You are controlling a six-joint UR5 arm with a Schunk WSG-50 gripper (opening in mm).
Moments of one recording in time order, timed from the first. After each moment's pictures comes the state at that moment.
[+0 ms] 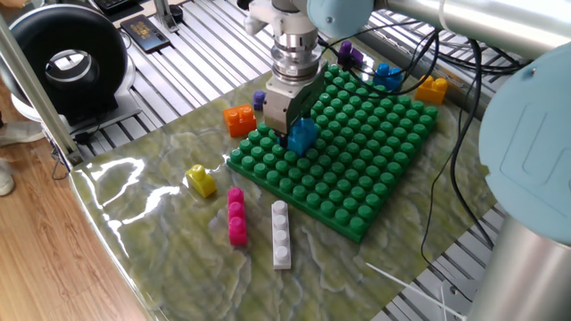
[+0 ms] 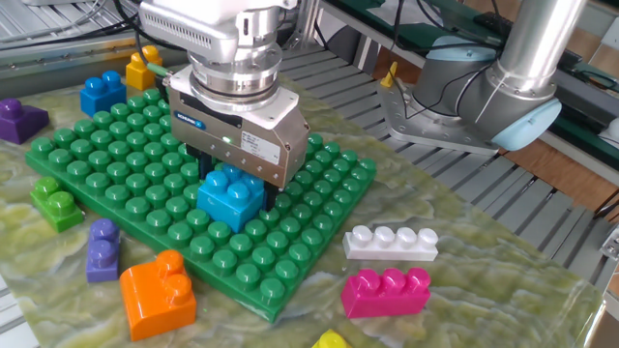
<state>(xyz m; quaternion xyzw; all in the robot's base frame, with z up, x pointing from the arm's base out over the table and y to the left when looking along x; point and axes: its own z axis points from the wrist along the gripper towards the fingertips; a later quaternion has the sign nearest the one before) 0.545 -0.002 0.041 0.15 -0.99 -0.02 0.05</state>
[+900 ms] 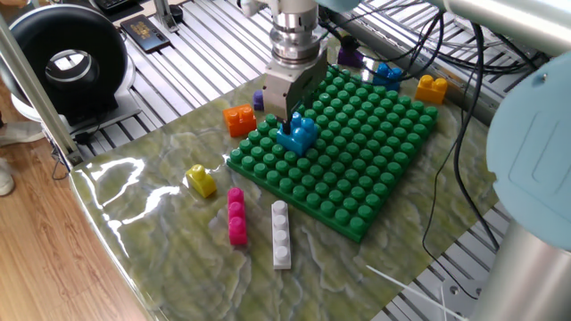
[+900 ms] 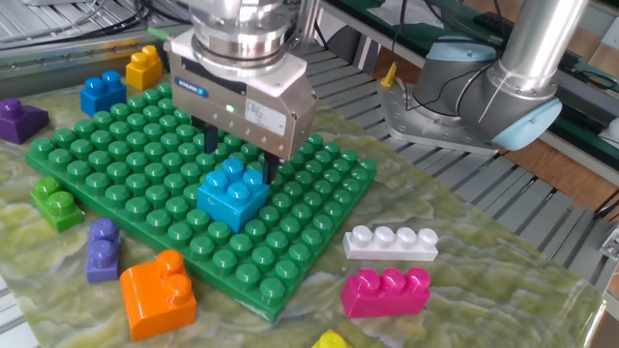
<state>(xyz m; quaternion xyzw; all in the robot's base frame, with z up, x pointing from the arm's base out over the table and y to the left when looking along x) 0.544 -0.005 0.086 0.15 -0.99 0.00 0.06</state>
